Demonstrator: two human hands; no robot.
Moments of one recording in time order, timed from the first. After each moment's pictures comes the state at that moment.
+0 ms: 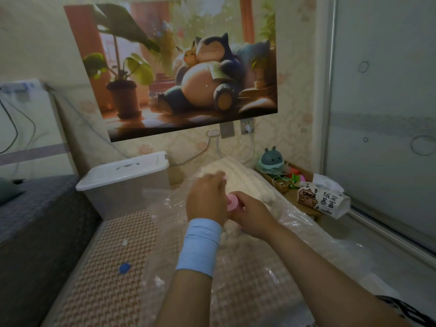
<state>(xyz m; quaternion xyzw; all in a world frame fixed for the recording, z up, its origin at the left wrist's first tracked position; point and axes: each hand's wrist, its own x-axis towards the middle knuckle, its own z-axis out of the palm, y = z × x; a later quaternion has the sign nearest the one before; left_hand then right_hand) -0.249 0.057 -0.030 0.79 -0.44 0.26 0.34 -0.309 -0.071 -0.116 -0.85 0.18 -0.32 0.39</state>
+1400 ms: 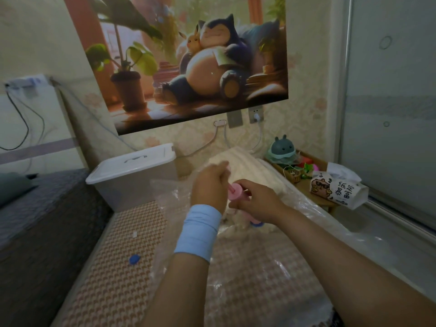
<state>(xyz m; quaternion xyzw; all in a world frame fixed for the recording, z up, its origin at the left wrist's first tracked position) -0.223 0.040 -0.037 0.79 -0.46 0.15 0.37 -0.299 -0.092 -0.111 -0.88 0.18 -0.28 0.34</state>
